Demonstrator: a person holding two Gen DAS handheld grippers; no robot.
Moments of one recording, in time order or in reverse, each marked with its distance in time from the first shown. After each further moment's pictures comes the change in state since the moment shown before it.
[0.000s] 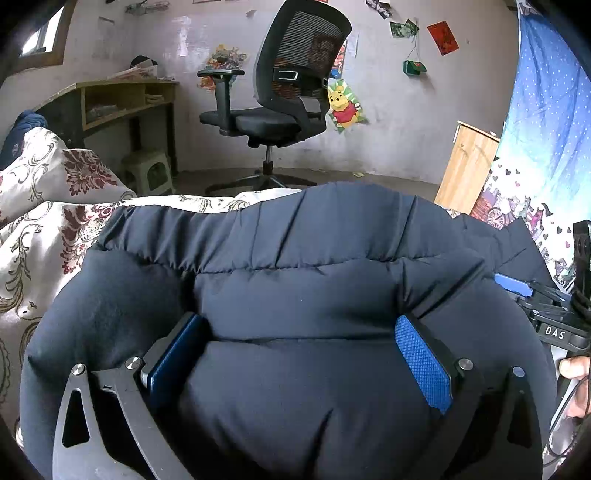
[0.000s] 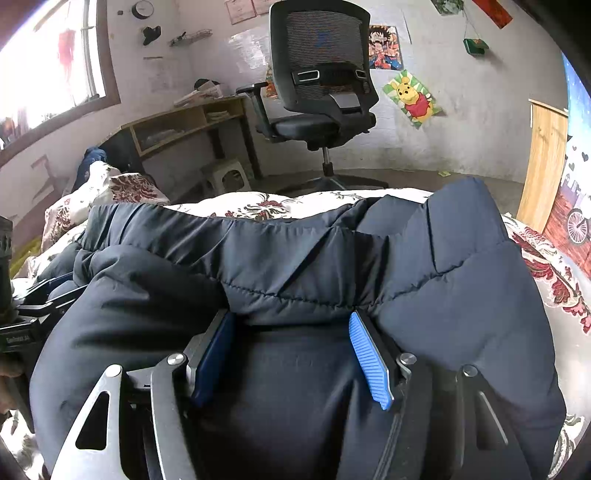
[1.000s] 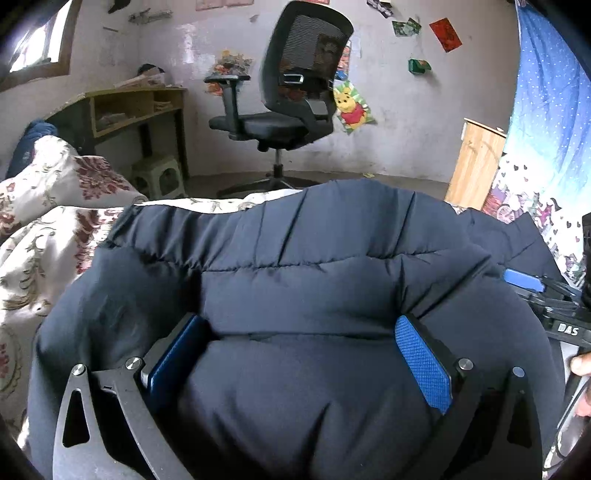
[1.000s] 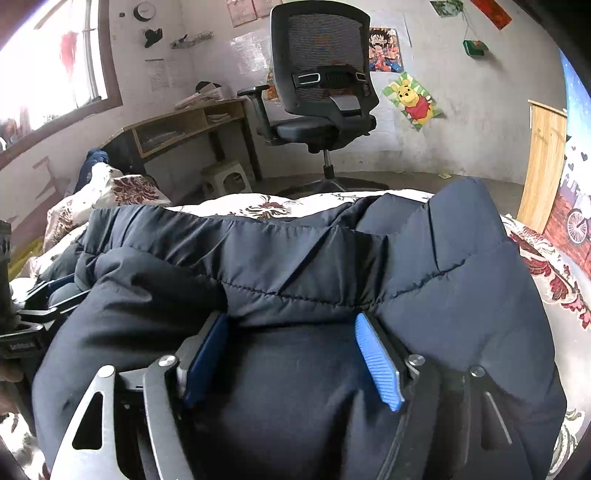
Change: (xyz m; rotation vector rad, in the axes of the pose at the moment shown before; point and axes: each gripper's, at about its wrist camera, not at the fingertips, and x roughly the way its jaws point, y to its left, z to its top) left arm -0.006 -0.009 -0.011 0.017 -0.025 0.077; right arm -0.004 -0.004 0.001 0.007 -0.009 0.012
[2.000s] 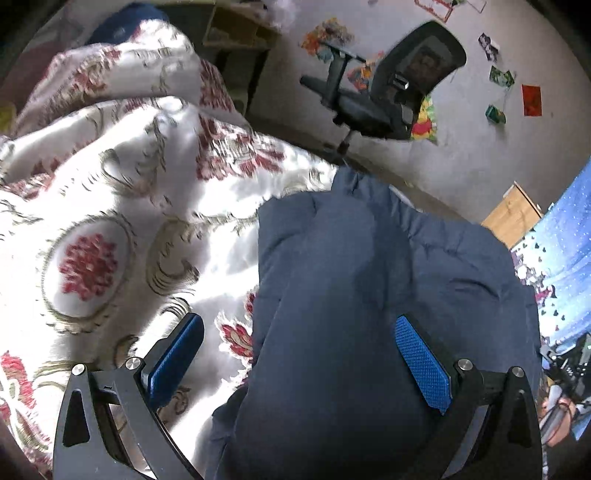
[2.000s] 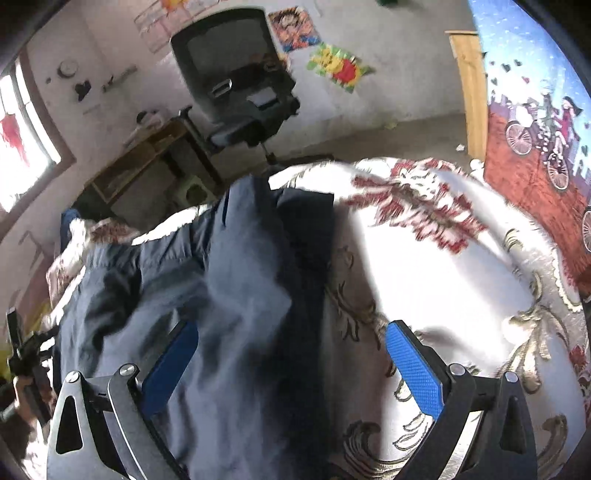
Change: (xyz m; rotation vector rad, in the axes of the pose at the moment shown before) left arm -0.064 0.160 -0.023 -0.398 0.170 -0.047; right arm -0.093 -0.140 -0.018 0.262 0.084 -0.030
